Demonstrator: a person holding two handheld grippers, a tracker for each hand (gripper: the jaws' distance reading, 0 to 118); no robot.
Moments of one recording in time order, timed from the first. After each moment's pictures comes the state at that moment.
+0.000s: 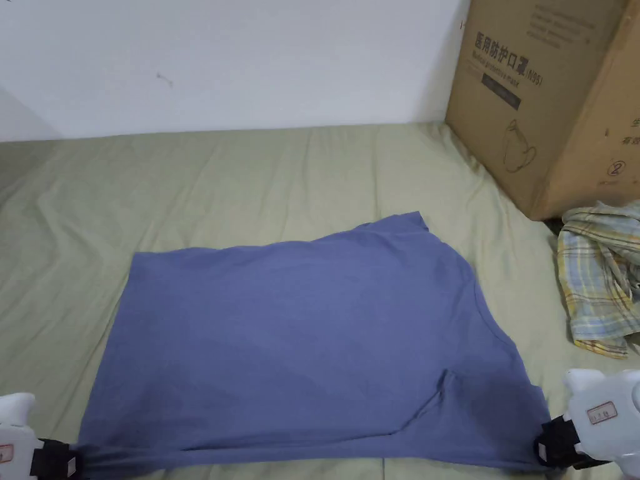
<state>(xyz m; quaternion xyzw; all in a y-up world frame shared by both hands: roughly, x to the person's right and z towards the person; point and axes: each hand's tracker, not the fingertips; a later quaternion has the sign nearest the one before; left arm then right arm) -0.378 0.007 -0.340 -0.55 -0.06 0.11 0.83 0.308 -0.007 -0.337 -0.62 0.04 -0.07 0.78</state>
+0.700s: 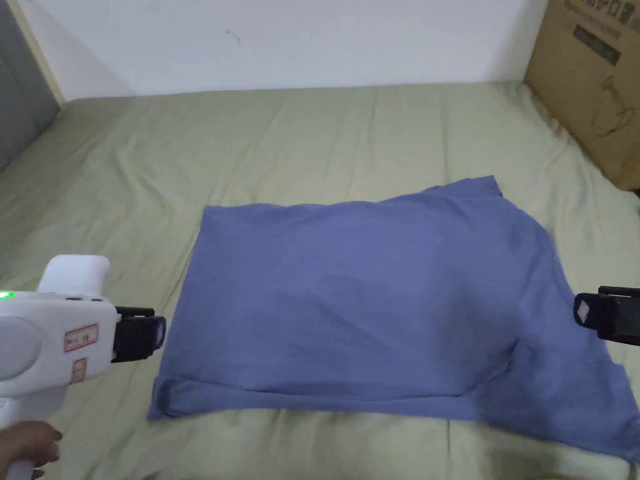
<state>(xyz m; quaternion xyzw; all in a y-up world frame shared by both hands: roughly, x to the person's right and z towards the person) -0.330 0.124 -0.315 -0.45 -0.03 -0.01 0.89 0.216 0.133 -0.310 -0.39 0.04 -0.05 0.92</state>
